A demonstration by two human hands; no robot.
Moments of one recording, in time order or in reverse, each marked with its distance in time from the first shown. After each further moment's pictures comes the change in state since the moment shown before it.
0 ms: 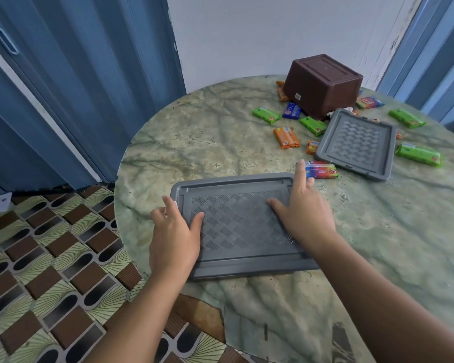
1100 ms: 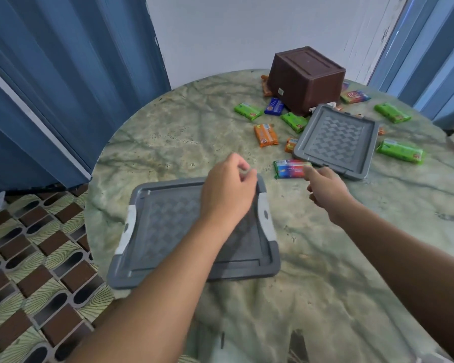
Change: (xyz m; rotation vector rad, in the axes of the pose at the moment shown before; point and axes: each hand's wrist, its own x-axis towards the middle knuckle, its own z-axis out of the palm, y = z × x) left_hand 0.010 0.194 0.029 -0.303 -0.071 0.300; right_hand 0.094 0.126 -0.028 0.790 -0.100 0.342
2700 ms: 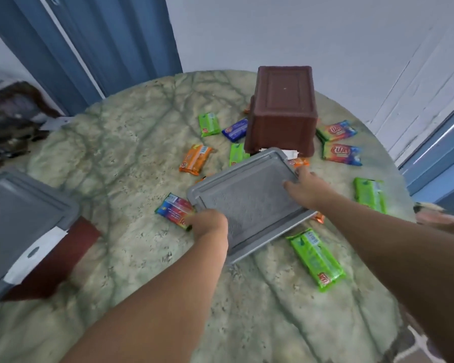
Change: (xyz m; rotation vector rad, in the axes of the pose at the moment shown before) left_hand 0.176 0.143 0.374 -0.539 0.552 -1.368; right_hand 0.421 -0.024 -0.185 -0.902 -0.542 -0.427
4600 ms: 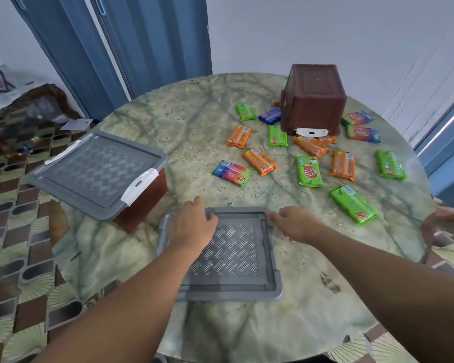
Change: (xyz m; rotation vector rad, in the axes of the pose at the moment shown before) left_hand 0.001 -0.090 -0.252 0.981 0.110 0.966; right_hand -0.205 -0.073 0.146 -0.117 -0.136 -0.177
